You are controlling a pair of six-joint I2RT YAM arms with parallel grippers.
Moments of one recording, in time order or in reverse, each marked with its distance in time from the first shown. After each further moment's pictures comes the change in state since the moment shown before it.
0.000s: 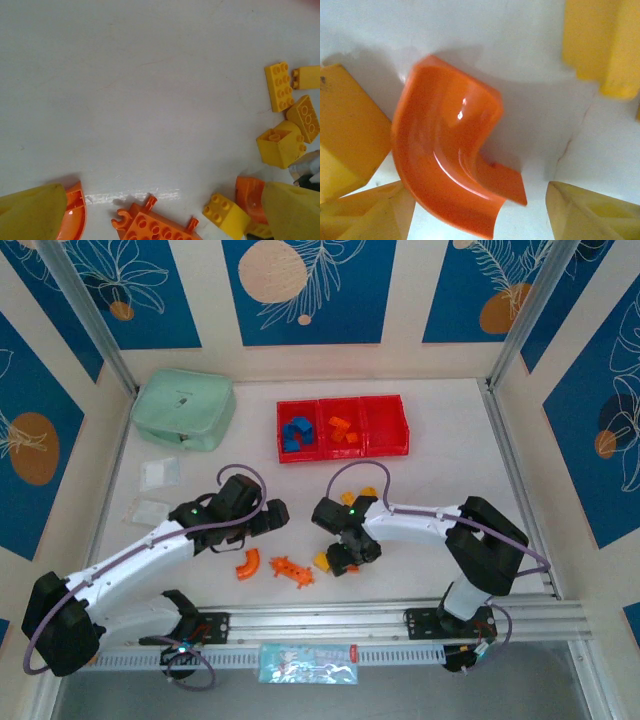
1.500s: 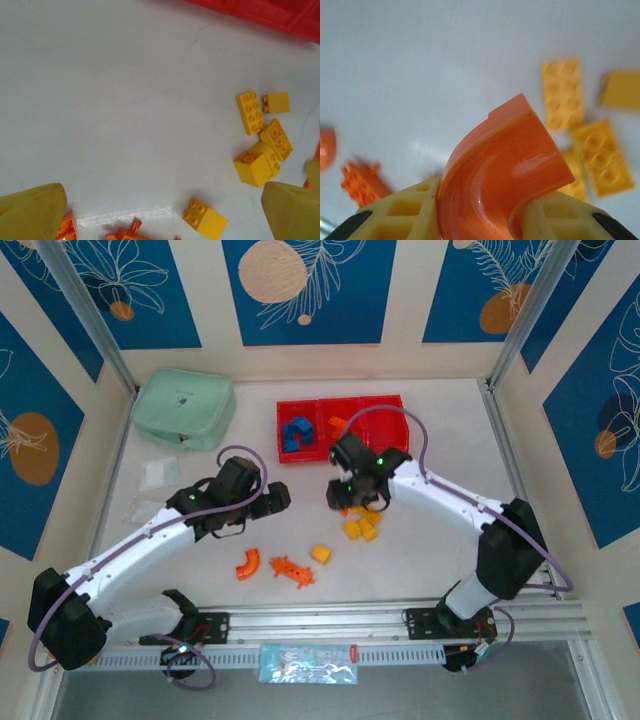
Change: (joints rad) left arm 0.059 0.058 0.138 -0.016 -0.019 0.089; right arm -0.263 -0.052 0.320 0.023 -0.039 -0.068
